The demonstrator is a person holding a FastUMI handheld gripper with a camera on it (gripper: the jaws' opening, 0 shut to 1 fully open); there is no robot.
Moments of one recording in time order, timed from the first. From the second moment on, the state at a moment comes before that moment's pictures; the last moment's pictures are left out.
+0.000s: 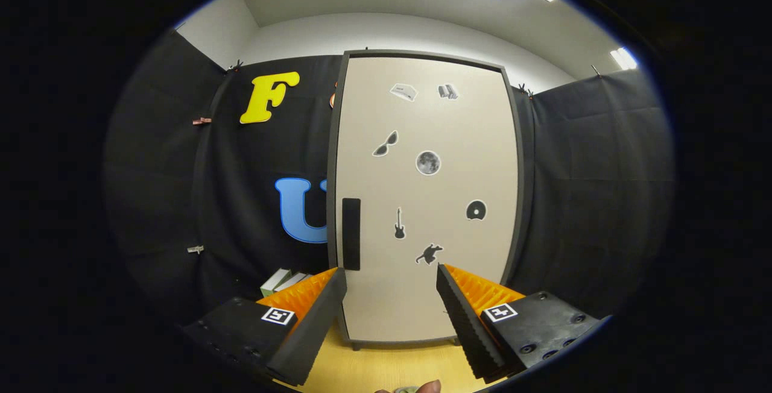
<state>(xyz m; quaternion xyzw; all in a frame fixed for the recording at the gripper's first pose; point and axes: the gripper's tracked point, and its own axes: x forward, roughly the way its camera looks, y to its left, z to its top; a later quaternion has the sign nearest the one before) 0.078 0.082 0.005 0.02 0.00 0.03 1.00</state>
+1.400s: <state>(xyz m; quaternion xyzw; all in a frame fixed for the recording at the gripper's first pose) 0.249 0.146 -0.023 0.02 0.02 0.02 1.00</state>
